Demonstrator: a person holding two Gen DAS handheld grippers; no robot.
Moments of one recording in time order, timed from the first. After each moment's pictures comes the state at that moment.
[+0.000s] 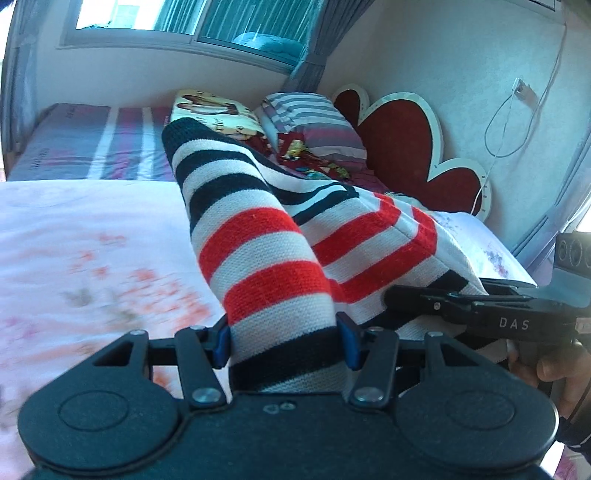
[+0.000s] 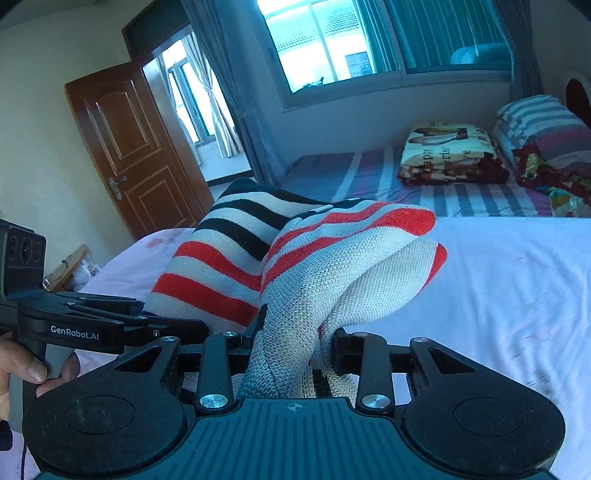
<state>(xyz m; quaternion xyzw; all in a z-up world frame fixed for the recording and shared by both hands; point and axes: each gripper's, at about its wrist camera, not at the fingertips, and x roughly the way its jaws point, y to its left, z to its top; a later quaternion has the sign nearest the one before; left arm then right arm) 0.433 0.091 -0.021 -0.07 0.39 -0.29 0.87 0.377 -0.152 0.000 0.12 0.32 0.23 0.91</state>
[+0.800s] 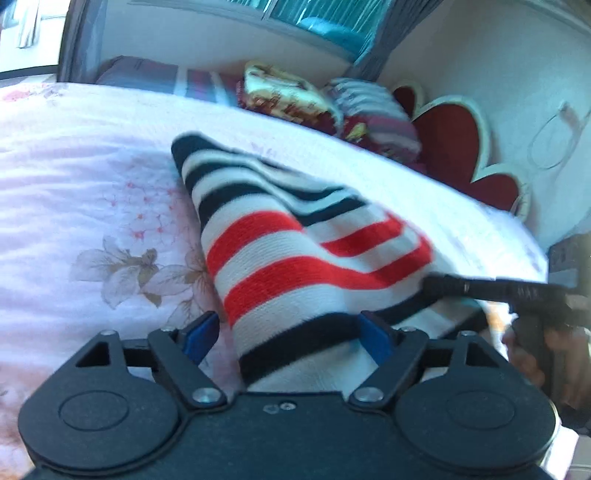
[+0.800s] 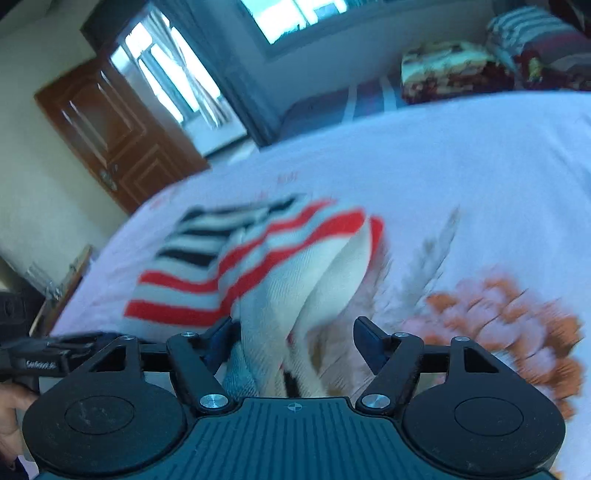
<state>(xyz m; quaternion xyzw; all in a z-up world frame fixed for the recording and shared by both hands) 0.419 0.235 -0.088 -0.11 0.42 -0.24 0.87 0.401 -0.056 -0.097 0.21 0.39 0.22 0.87</state>
